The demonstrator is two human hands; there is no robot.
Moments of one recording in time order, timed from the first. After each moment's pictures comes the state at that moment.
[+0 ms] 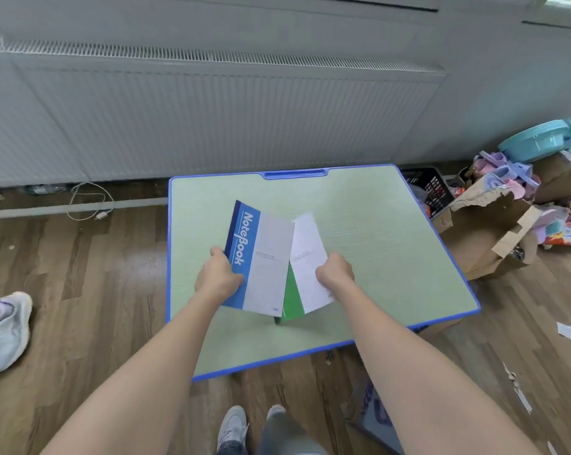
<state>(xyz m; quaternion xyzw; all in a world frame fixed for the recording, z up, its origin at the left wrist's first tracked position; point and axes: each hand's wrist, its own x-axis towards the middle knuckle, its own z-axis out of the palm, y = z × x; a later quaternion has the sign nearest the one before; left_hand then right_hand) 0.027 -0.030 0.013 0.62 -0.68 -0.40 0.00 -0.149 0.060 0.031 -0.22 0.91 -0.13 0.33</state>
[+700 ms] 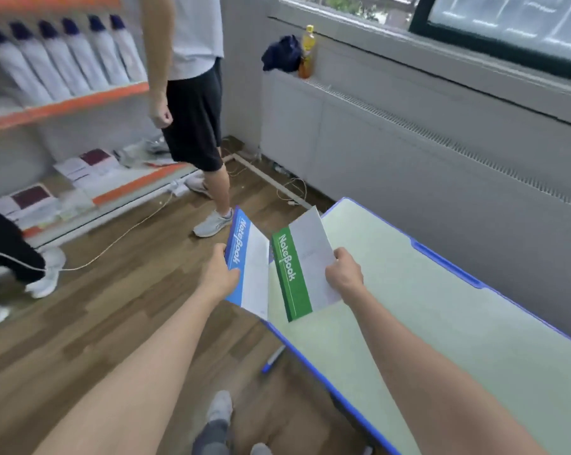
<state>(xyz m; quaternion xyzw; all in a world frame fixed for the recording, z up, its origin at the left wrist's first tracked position) 0.118 0.122 0.056 0.83 -0.35 -0.31 0.32 -0.073 0.024 0.067 -0.65 0.66 -0.09 0.37</state>
